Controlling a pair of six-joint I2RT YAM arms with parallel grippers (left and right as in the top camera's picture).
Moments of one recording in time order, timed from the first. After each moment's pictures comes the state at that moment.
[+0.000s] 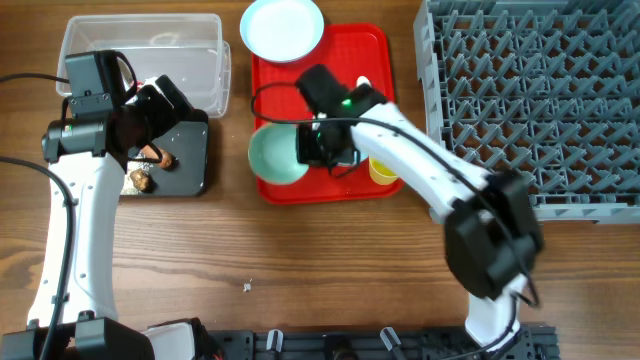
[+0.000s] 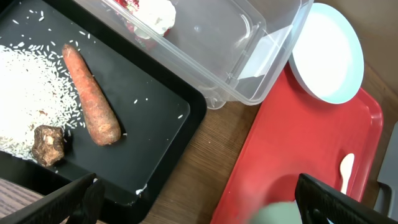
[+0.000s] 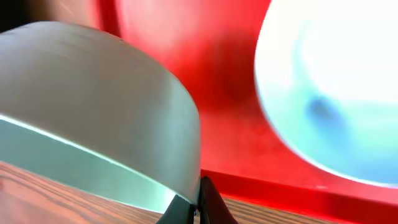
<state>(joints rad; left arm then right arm) 0.14 1.46 1.29 -0.80 0.10 -0.52 0.63 2.00 1.64 -0.91 -0.21 0.62</state>
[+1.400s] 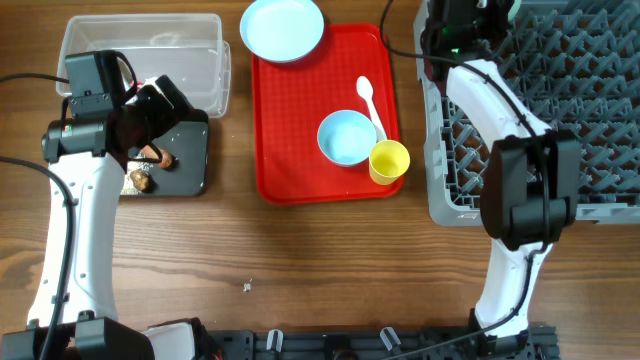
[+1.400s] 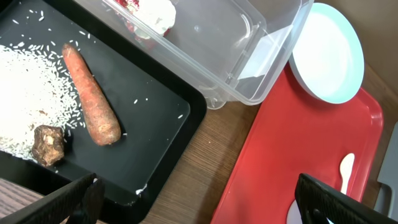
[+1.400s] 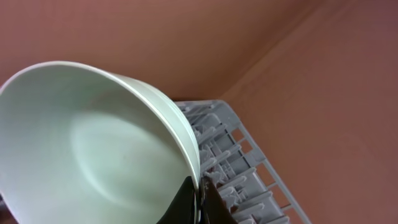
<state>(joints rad) 0.14 1.46 1.29 -0.80 0.10 -0.52 0.16 2.17 1.68 0.13 1.05 -0.39</state>
